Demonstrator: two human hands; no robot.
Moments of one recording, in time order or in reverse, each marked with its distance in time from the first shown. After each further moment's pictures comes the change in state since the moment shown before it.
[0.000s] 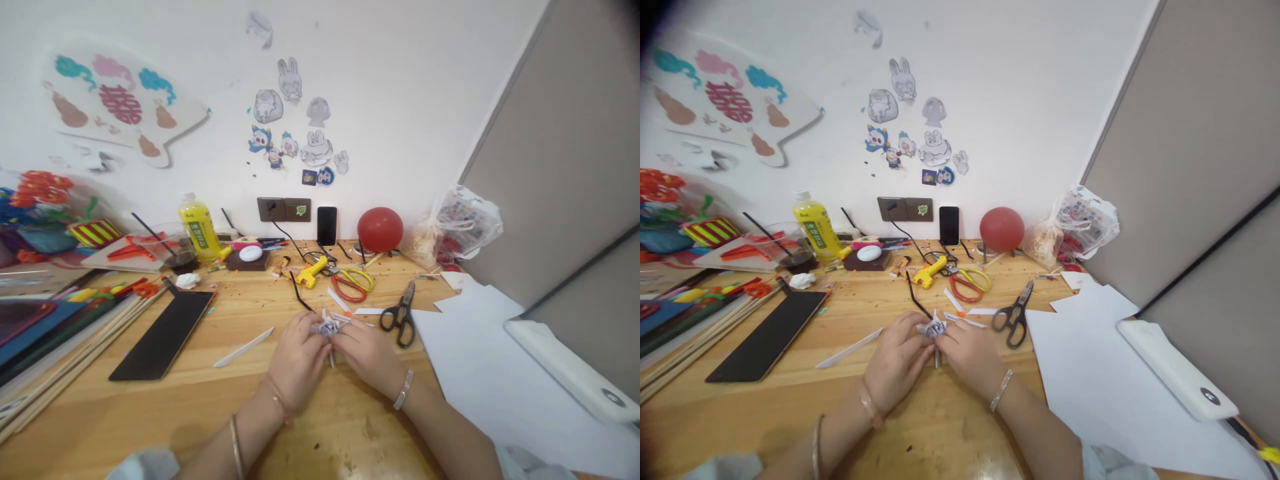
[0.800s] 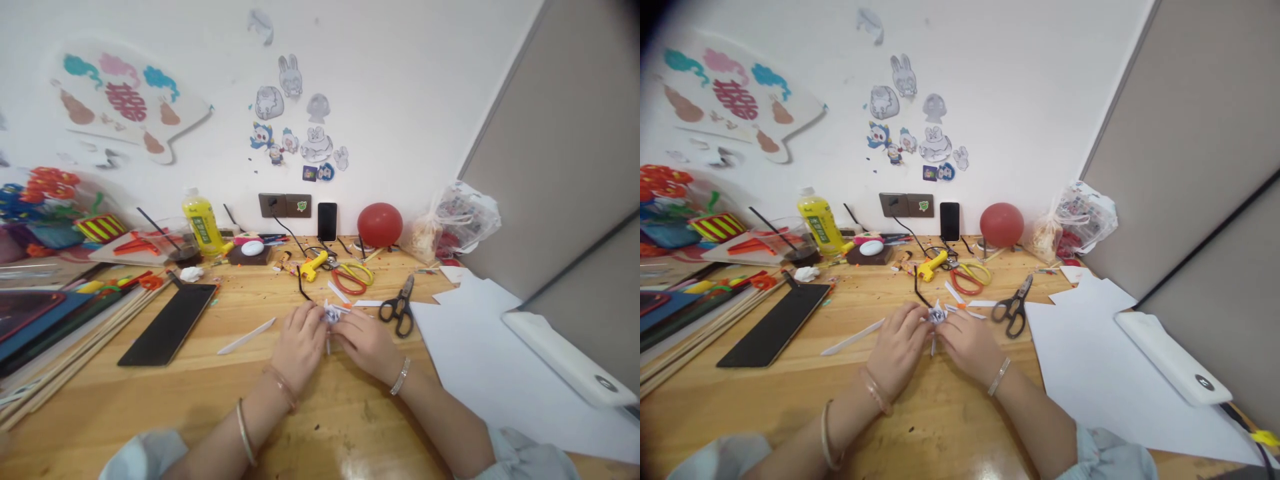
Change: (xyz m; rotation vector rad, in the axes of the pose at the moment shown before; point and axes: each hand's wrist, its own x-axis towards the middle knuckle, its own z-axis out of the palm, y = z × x) left_hand -0.001 0.005 0.000 0.392 -0.047 0.123; right_hand 0.001 -0.004 -0.003 0.064 0.096 0.000
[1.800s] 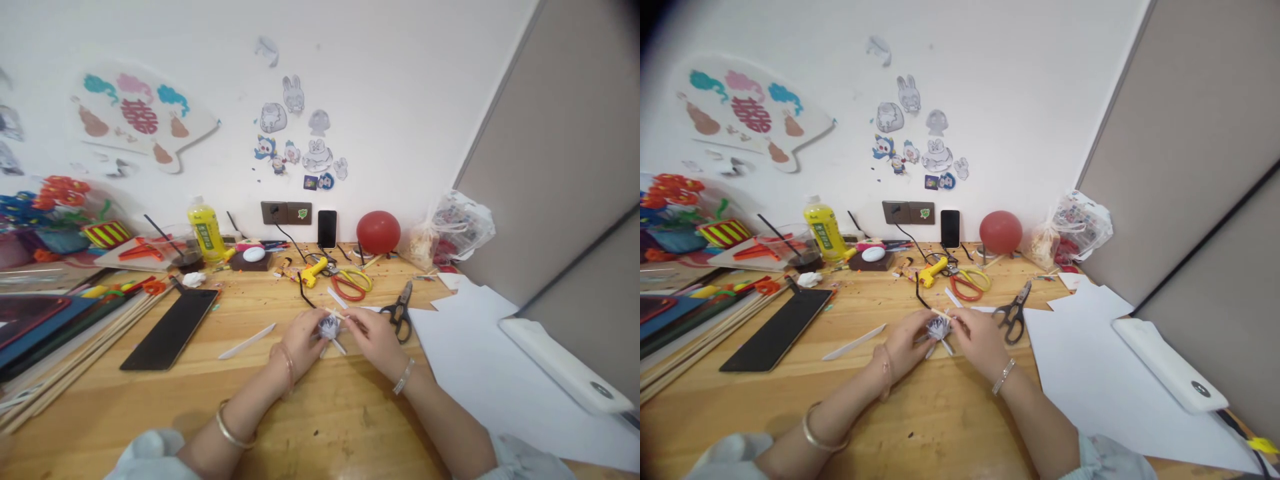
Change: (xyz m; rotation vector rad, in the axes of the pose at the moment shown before) left_hand -0.001 -0.017 0.028 -0.688 -0.123 -0.316; right_hand -0.001 0.013 -0.004 0.202 0.114 0.371
